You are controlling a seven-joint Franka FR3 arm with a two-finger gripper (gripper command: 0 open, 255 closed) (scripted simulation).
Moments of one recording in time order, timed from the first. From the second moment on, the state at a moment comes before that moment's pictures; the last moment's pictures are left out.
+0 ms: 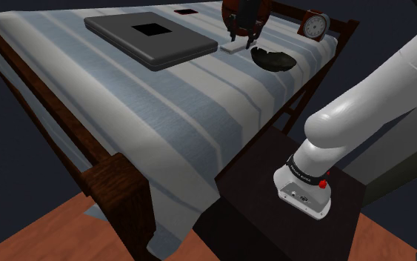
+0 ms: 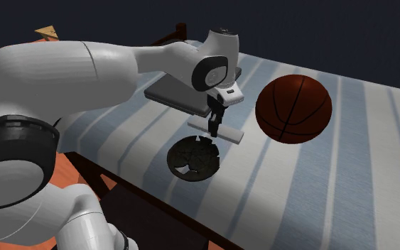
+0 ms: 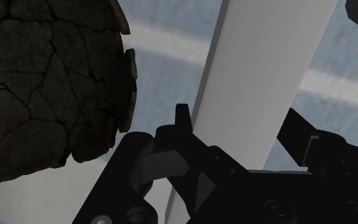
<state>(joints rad) -0.39 -0.20 0.11 -2.06 0.00 1.85 1.07</state>
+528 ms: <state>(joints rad) -0.38 -0.21 0.11 -1.96 0.01 1.75 1.07</state>
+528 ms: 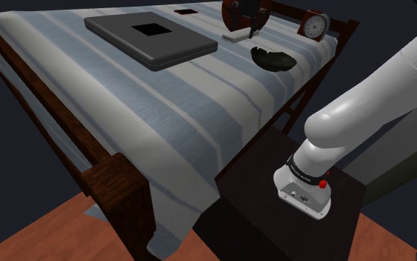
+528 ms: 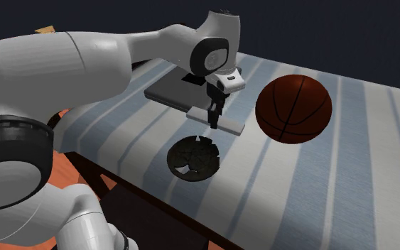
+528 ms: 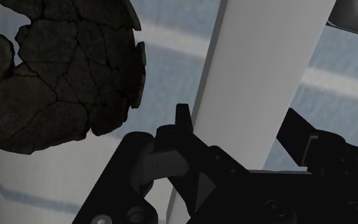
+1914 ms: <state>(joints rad) -0.42 -0.56 0.02 -2.13 -0.01 1.56 0.95</state>
